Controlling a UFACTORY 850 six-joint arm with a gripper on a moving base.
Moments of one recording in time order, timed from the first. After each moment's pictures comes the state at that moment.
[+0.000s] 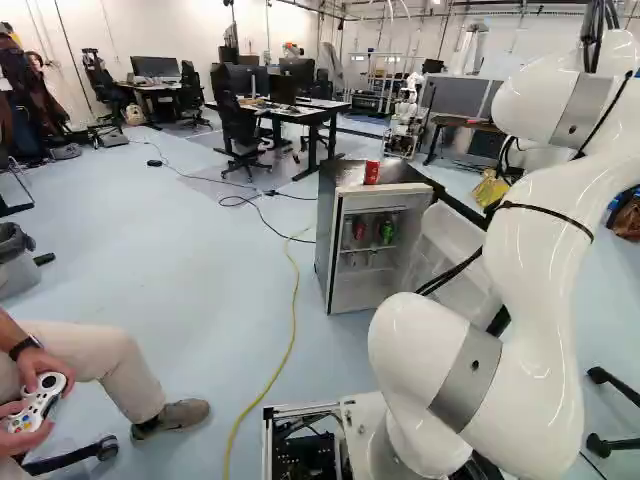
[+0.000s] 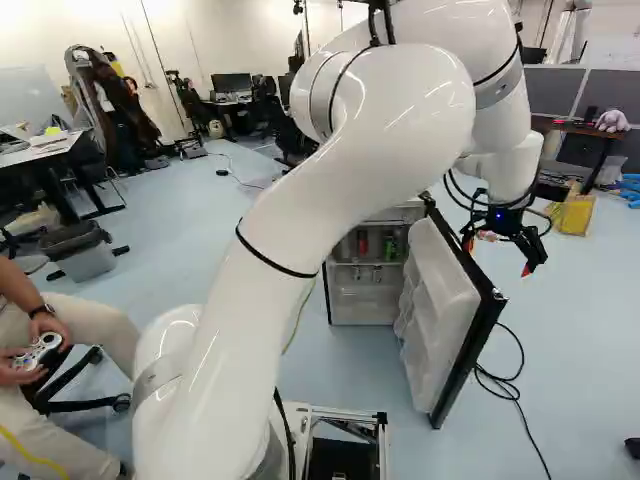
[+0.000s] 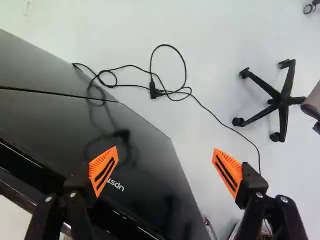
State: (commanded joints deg) arm -50.7 -41.6 -91.2 -5.4 -35.4 0.0
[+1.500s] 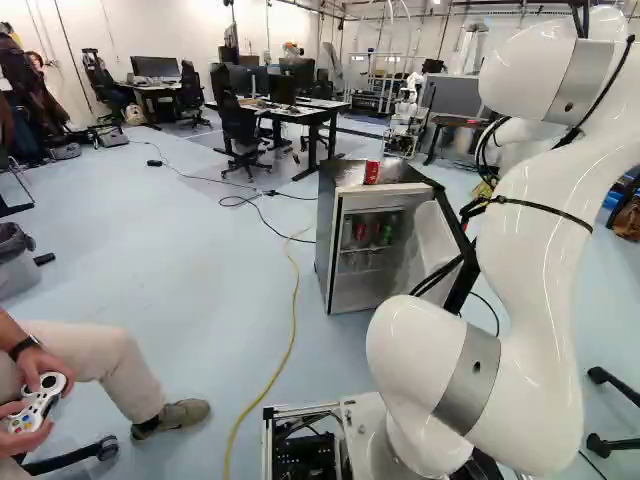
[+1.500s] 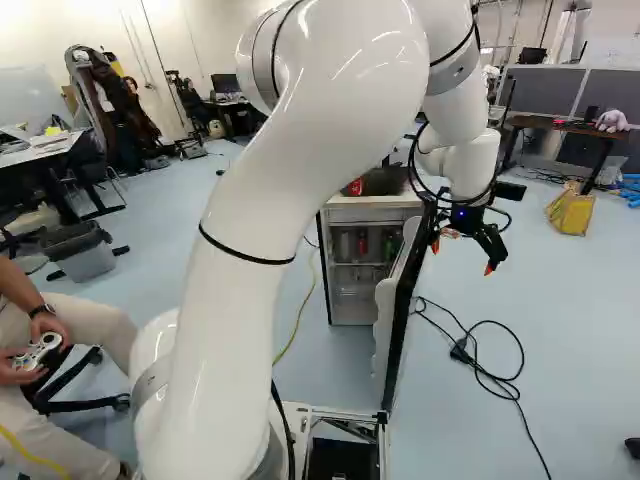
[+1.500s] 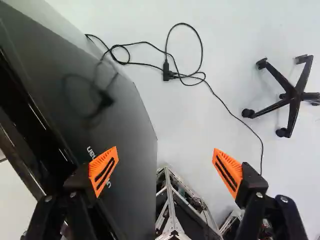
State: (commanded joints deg) arm -45.3 -33.6 -79.0 -5.4 -35.4 0.0
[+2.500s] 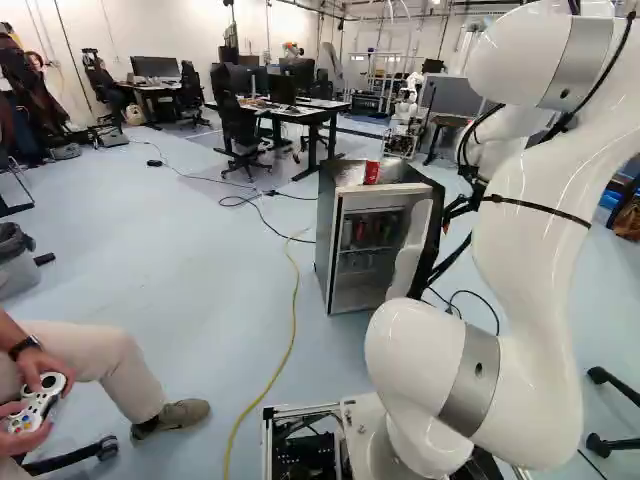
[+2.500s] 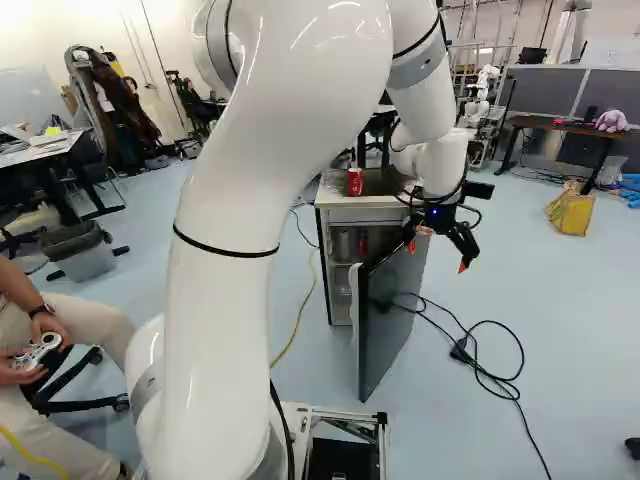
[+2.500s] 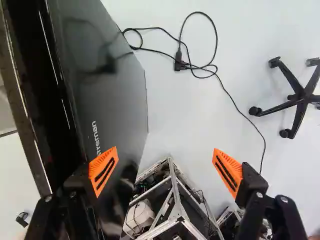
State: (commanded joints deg) arm -40.6 -28.6 -71.7 -5.4 -35.4 0.0
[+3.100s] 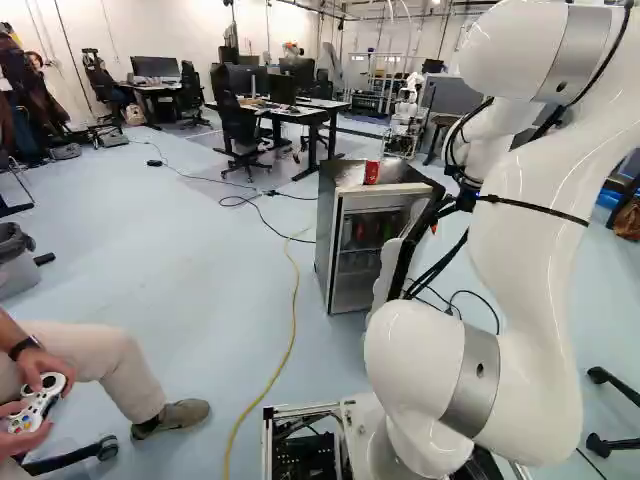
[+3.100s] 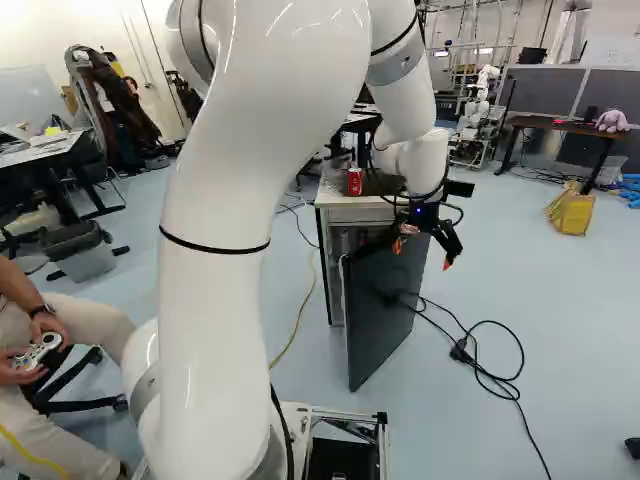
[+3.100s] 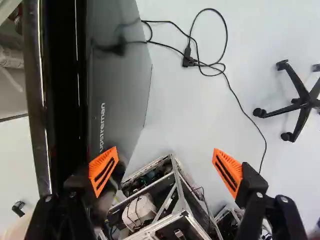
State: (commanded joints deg) arm -37.2 -26.4 -68.5 -5.4 -35.4 0.0
